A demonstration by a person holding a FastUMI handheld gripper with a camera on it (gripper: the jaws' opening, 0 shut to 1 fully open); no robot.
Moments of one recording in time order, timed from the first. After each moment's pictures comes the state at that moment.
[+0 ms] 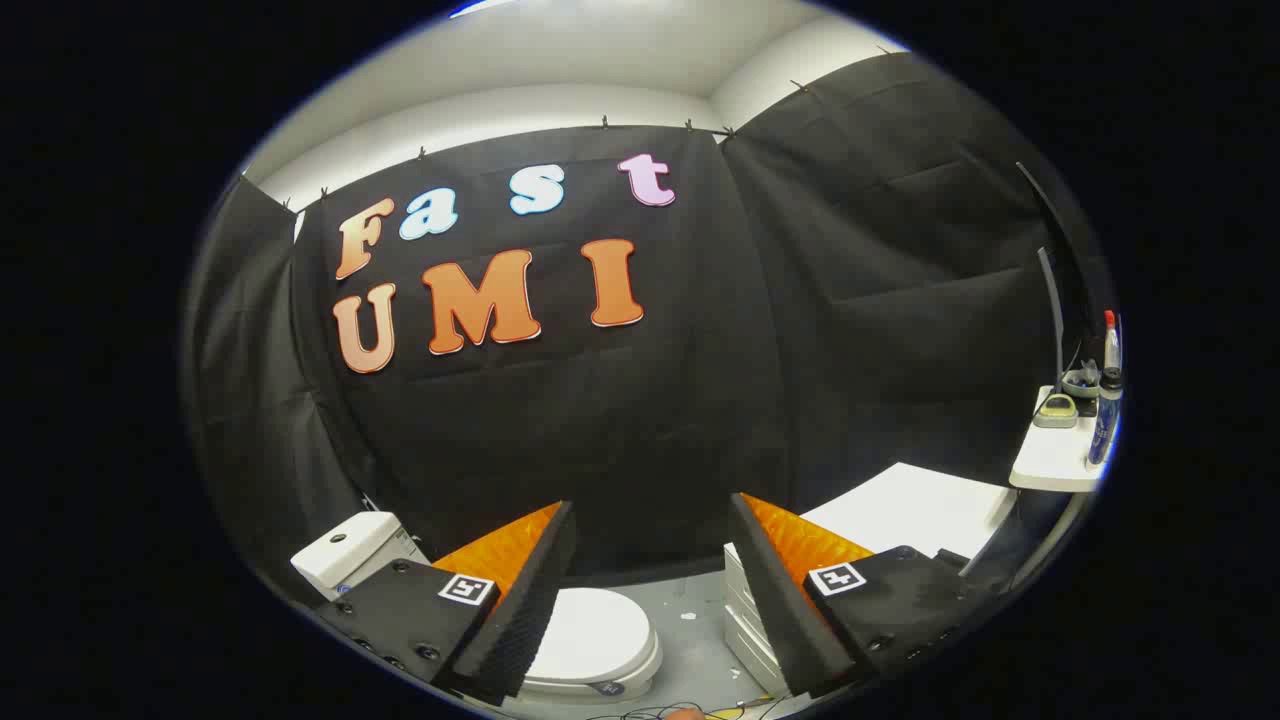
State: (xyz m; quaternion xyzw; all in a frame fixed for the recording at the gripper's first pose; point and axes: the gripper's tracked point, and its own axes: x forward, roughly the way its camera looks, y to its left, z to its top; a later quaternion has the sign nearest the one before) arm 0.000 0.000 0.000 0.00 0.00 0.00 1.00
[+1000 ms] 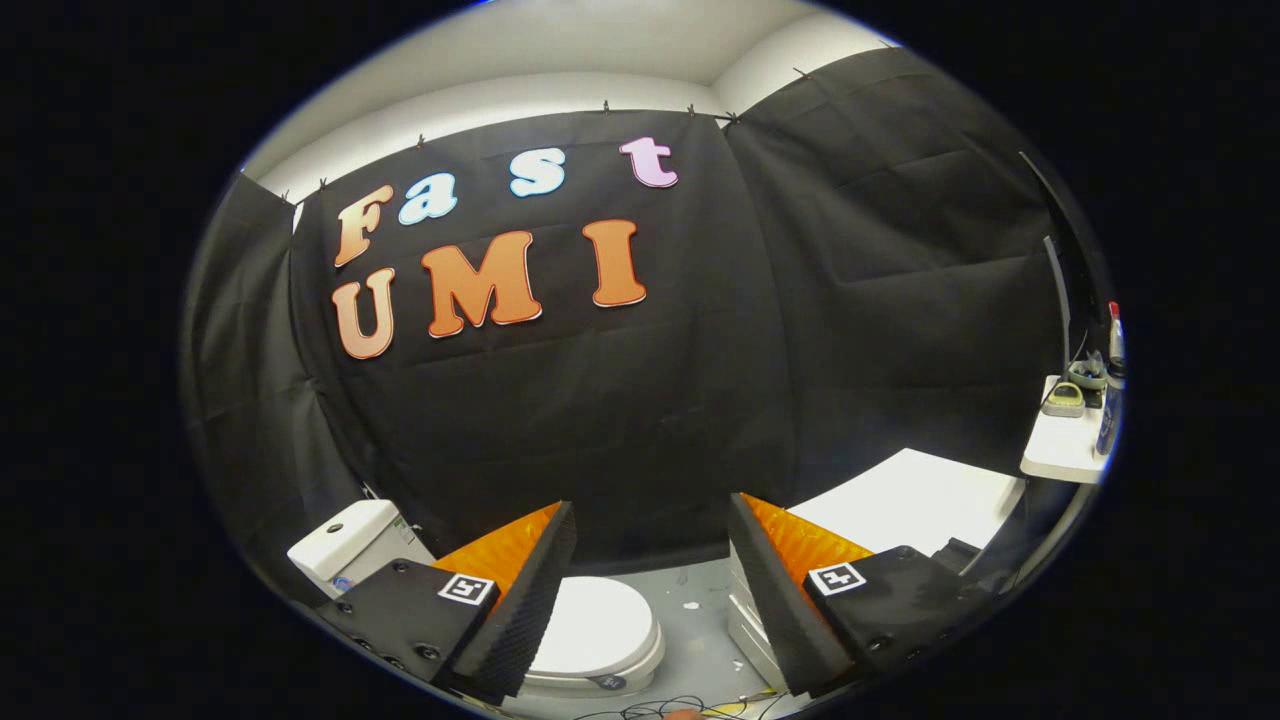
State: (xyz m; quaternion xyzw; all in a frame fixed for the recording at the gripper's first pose) arm 0.016 0.006 -0.024 0.01 0.02 0.01 1.00
